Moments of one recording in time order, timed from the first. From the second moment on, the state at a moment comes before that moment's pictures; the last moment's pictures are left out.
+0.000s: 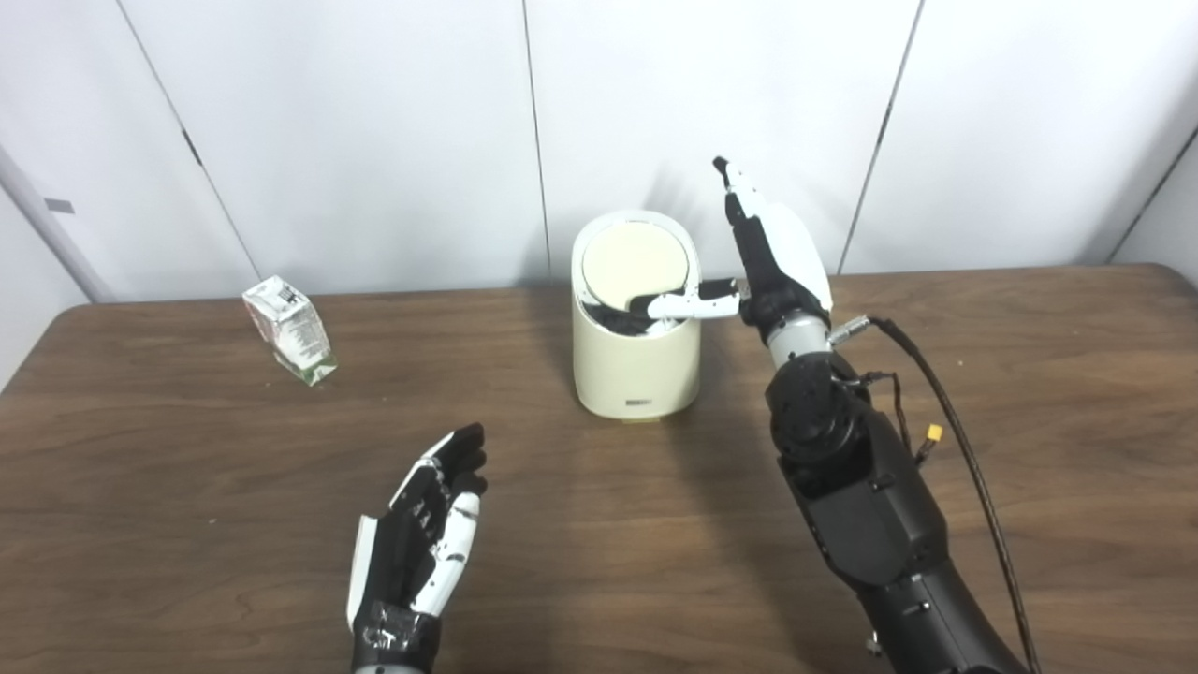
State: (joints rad) left arm 0.22 -0.08 -0.06 -0.35 0.07 0.01 0.04; right arm -0.61 -0.07 0.21 0.15 -0.63 0.39 -0.10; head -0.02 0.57
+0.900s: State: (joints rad) left arm 0.22 -0.08 -0.08 -0.35 0.07 -0.02 0.05; right arm -0.62 -0.07 0.24 0.17 -0.65 0.45 -0.09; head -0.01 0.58
